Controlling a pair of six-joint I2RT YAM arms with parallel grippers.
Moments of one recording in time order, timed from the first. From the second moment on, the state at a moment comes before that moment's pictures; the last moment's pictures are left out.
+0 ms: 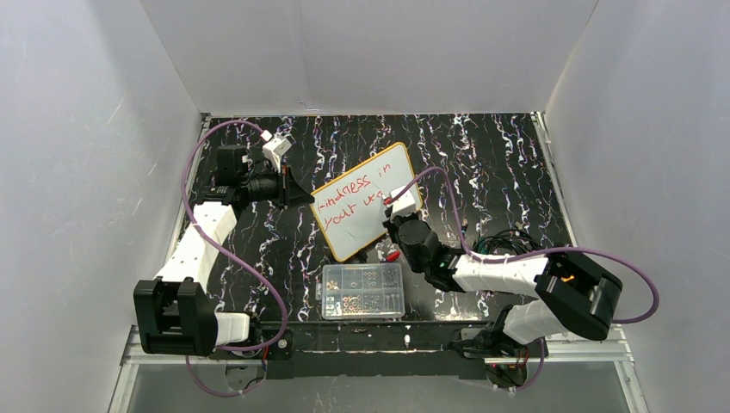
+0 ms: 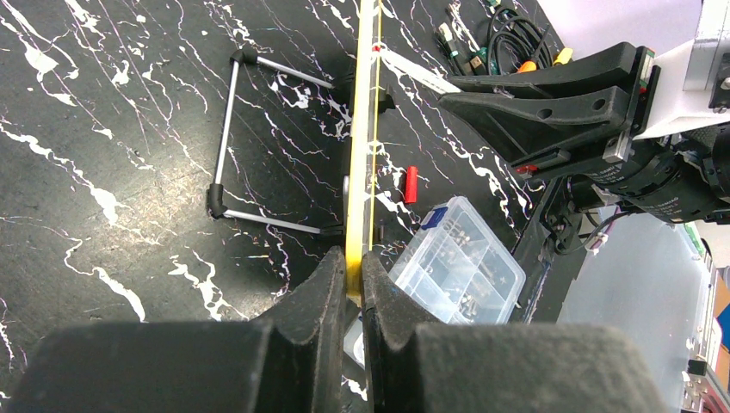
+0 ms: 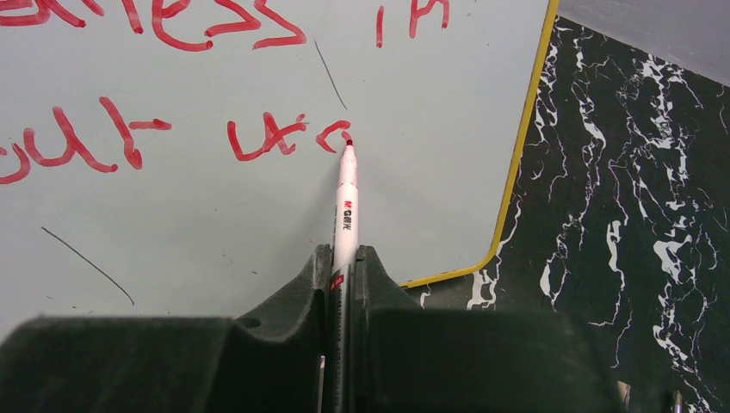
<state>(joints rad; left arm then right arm) -0.06 1.28 0.99 -0.43 0.93 0.02 1.04 1.39 0.57 0.57 0.65 0.00</state>
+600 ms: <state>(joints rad) -0.06 1.28 0.99 -0.43 0.93 0.02 1.05 1.36 0.57 0.53 0.60 0.02</state>
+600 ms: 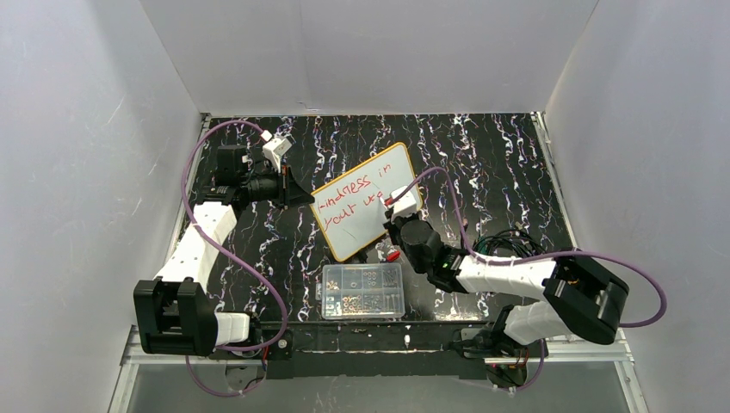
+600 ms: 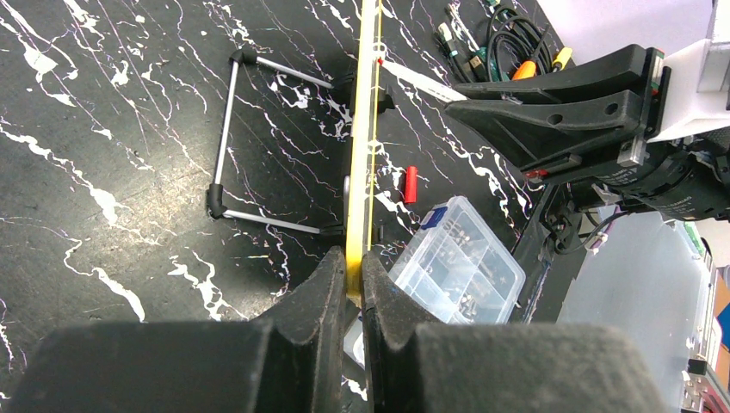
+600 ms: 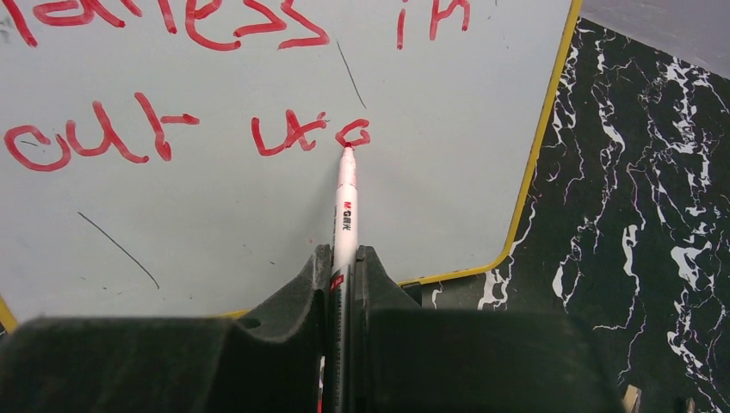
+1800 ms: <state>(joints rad) -0.06 1.28 0.99 -0.46 0.94 0.07 1.02 1.39 0.58 0.60 0.62 -0.06</state>
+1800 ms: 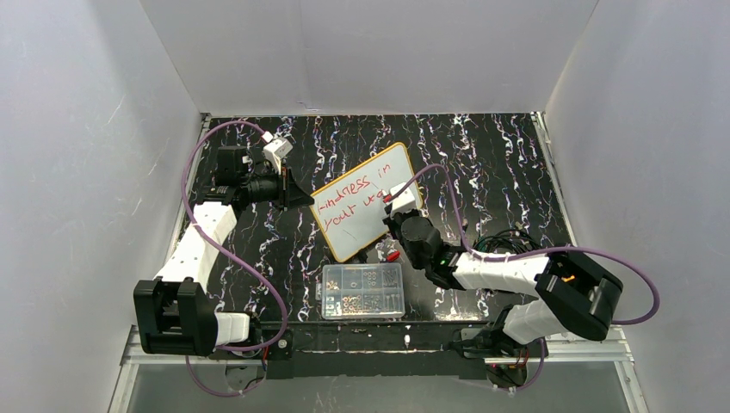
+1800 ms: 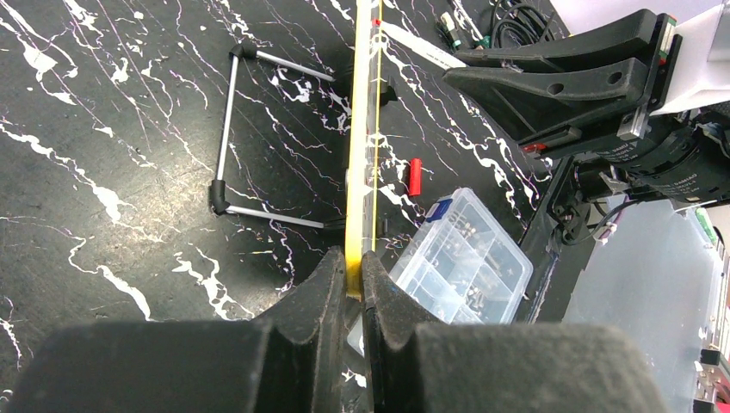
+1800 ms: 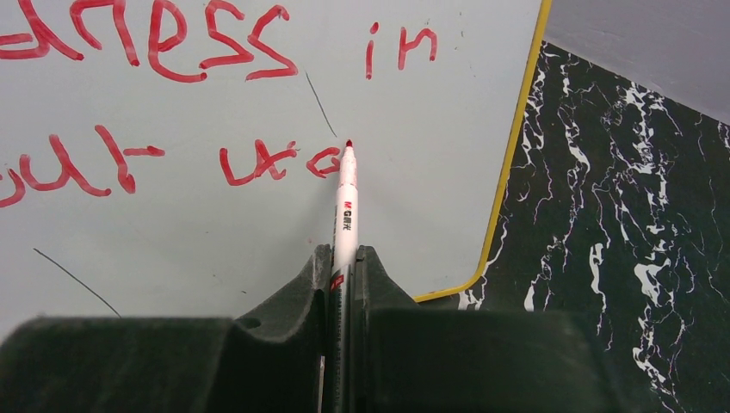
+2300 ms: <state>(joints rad) -0.06 1.28 0.99 -0.46 0.93 0.07 1.01 1.39 0.58 0.60 0.63 -0.05</state>
